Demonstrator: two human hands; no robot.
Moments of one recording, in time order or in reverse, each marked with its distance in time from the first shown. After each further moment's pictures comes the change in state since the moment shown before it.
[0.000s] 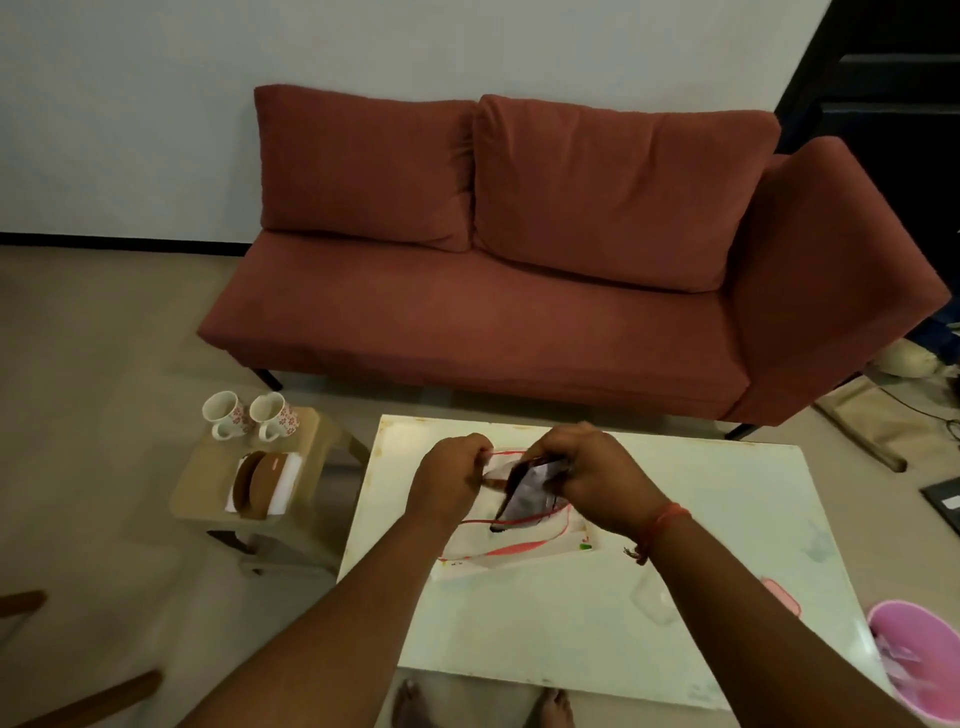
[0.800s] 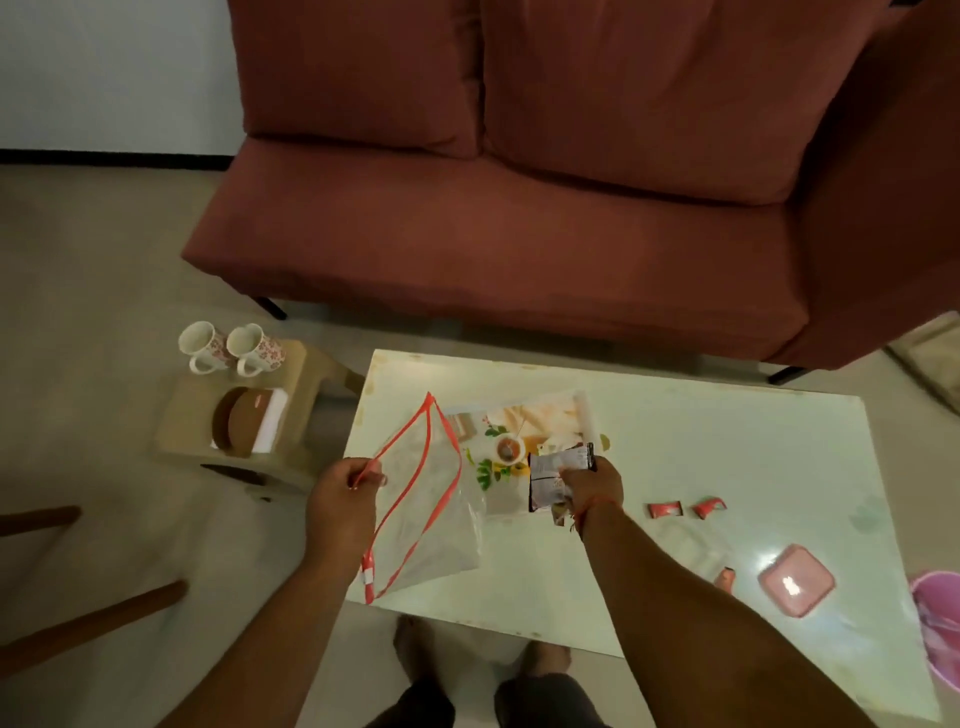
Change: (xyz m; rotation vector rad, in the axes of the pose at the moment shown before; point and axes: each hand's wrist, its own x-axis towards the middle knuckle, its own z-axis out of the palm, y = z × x) left_hand -0.049 -0.071 0.039 -0.436 0.249 -0.673; right_hand 0.022 0.211 0.177 0.851 0.326 1.123
